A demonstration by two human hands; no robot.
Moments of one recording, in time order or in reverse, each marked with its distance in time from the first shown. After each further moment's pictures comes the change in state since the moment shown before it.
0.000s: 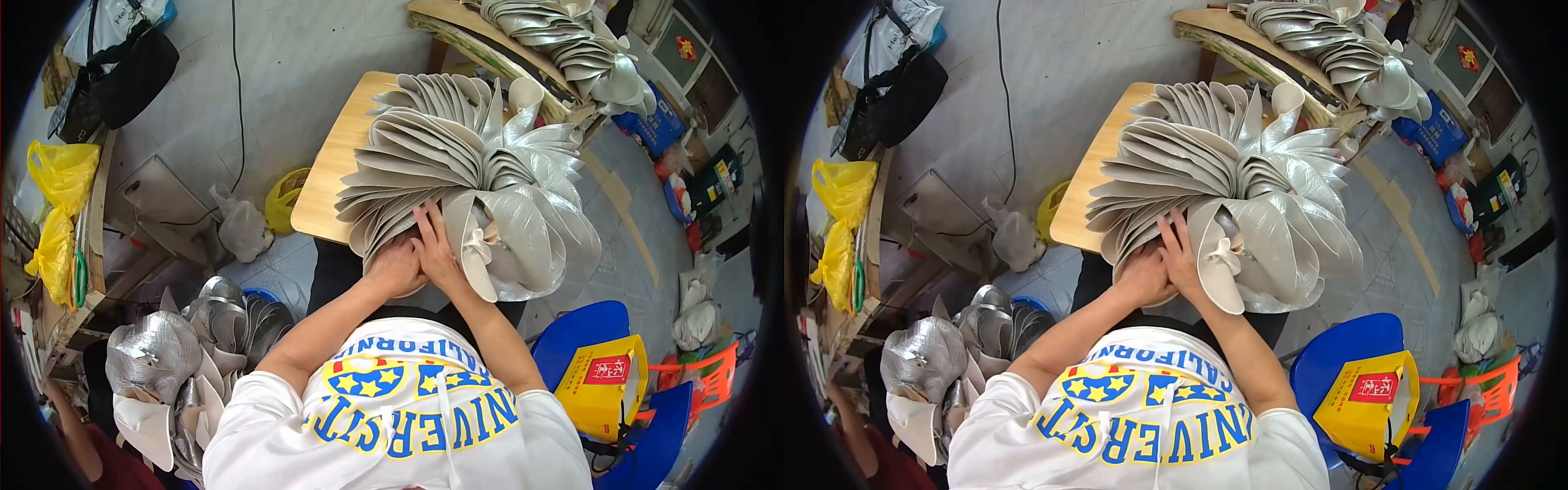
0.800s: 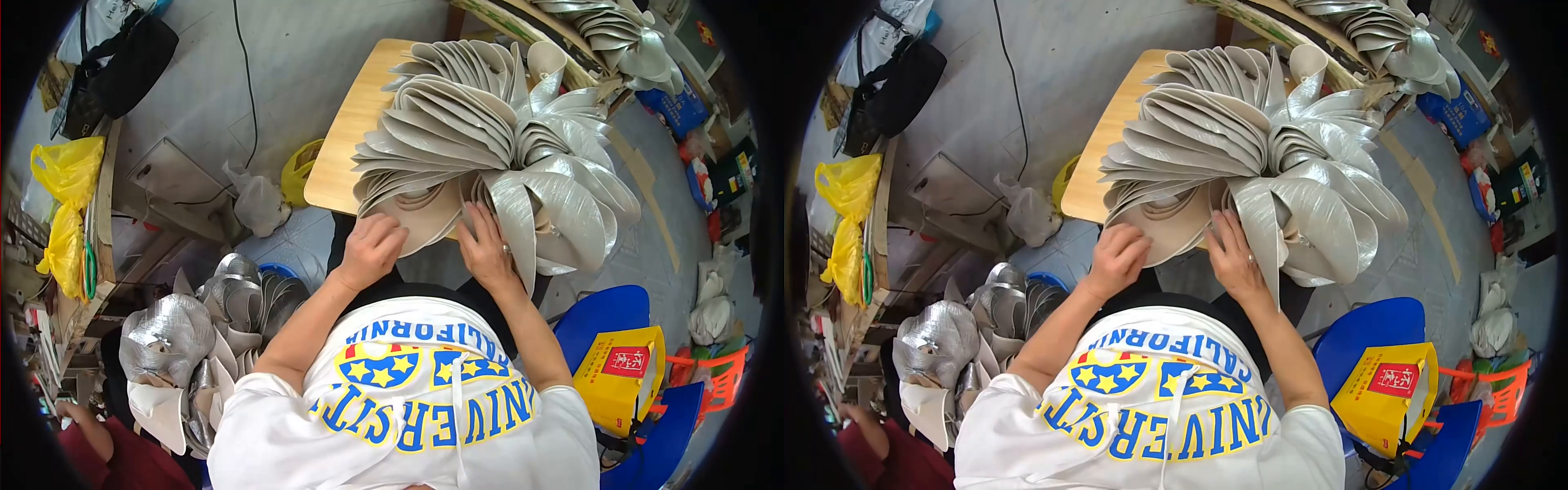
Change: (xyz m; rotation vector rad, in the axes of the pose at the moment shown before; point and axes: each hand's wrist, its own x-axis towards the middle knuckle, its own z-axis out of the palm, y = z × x) left_hand -0.055 -0.036 -0.029 -0.049 0.581 0.224; right_hand -0.051 0.020 -0.023 -0.205 -0.105 -0.071
